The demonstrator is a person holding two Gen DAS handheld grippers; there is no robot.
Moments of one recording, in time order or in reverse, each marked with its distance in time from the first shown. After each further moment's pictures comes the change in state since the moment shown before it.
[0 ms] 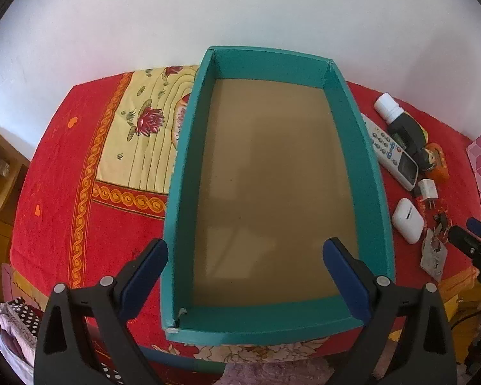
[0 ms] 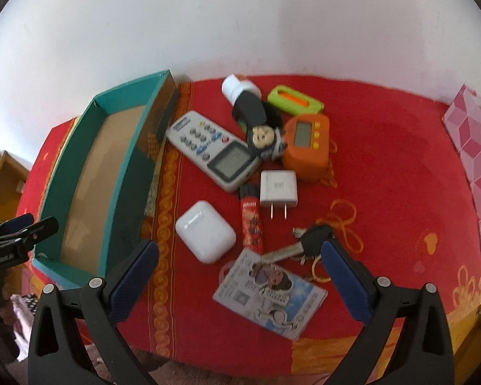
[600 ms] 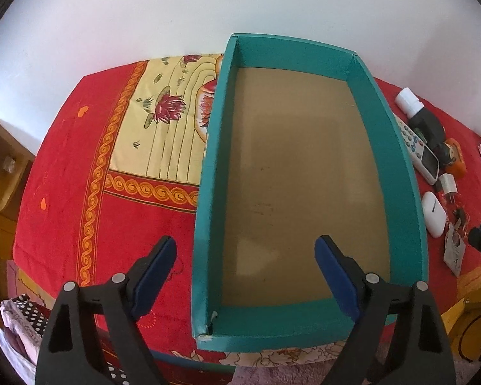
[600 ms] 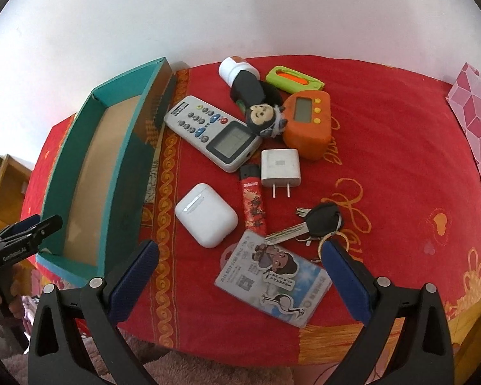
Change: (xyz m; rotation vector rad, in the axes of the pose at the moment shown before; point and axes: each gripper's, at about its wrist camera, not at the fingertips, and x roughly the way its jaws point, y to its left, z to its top) left arm 0.013 0.023 -0.008 -0.009 0.009 0.036; right arm 0.006 -0.001 -0.011 0.026 0.043 0.024
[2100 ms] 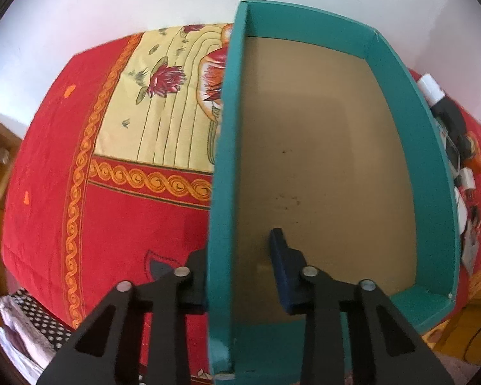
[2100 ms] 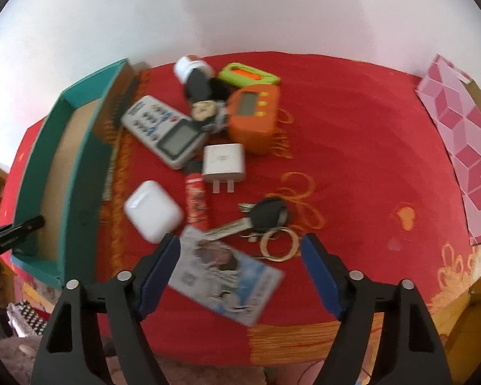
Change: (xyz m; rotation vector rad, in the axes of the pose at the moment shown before) left arm 0.033 0.015 -0.004 -0.016 0.091 -0.020; right arm -0.005 -0.039 0.004 0.028 0.004 -0.114
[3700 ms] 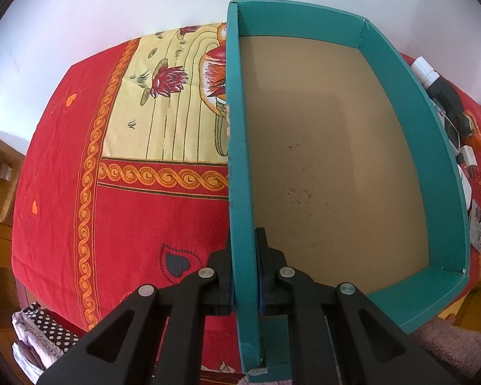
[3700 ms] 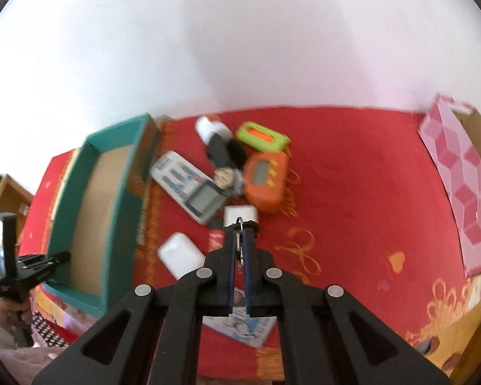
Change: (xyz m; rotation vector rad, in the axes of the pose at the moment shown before) left arm 0.001 0.008 0.002 0.089 -0.002 0.029; right arm -0.040 0.009 0.027 -0.029 -0.155 0.094
